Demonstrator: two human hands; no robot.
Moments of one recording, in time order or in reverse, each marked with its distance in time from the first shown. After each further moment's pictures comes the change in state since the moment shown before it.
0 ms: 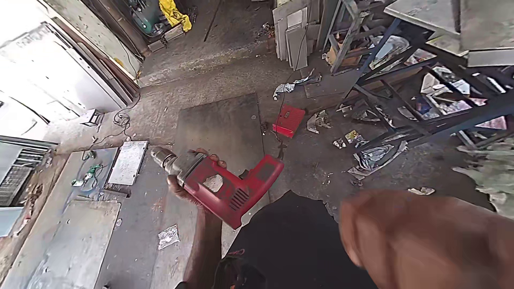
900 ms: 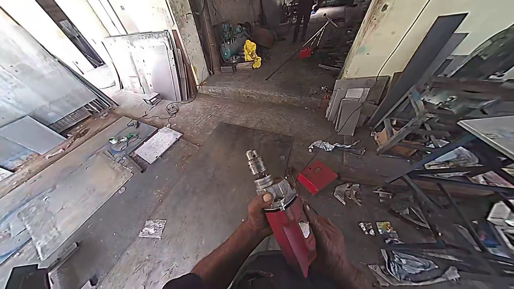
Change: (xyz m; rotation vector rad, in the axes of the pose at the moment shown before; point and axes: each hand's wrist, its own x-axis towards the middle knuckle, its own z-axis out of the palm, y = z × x) left_hand -0.024 -0.052 0.031 0.090 -0.009 -0.066; right_hand -0.050 0.191 -0.003 -1.177 -0.027 -0.169
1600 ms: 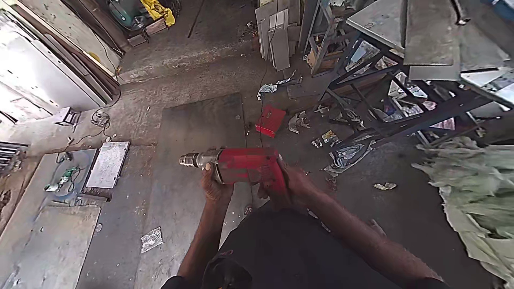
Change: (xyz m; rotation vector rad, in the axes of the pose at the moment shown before) left_hand 0.032 -0.096 0.000 0.069 0.303 0.061; right_hand -0.025 0.063 -0.089 1.677 -0.154 1.094
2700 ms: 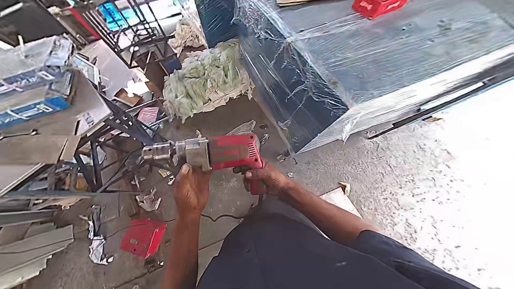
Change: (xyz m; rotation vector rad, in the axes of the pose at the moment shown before) left_hand -0.214 -0.170 0.160 0.089 -1.262 -1.434; right_hand -0.286 0.221 0.127 0.219 1.207 -1.437
